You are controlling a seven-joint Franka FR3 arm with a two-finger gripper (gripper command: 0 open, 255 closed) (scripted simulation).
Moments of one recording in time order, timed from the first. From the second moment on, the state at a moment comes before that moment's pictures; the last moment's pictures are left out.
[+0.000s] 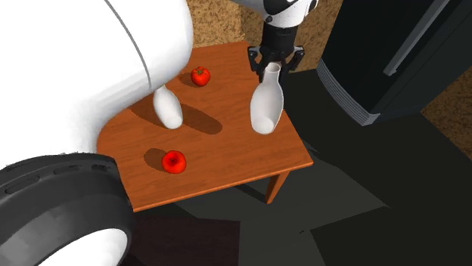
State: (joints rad) arm -0.13 0.22 -0.47 -1.42 0.13 1.66 -0.67
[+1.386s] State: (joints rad) arm 0.16 -0.08 -0.23 -1.77 -0.02 1.74 -0.15
